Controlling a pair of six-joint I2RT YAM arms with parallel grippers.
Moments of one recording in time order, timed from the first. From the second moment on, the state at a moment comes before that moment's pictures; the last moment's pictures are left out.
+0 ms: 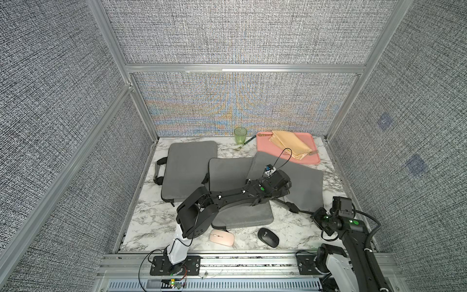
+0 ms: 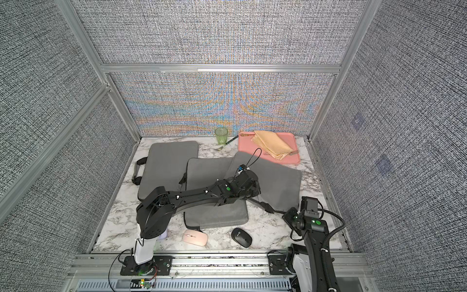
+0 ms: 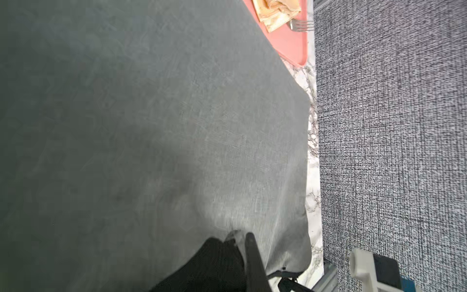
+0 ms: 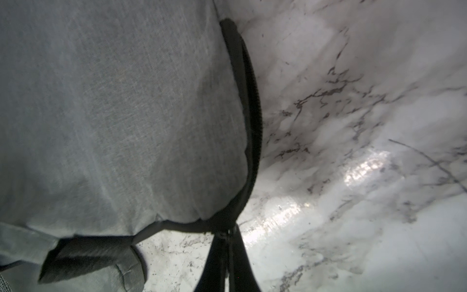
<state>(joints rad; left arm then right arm) -1.10 2.04 1.55 -0.22 -0.08 -1.17 -0.21 0.72 0.42 -0.82 -0.21 0.64</state>
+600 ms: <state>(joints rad) -1.10 2.10 1.65 -0.26 -0.10 -1.24 0.00 0.71 0.39 -0.76 -0.28 0.63</state>
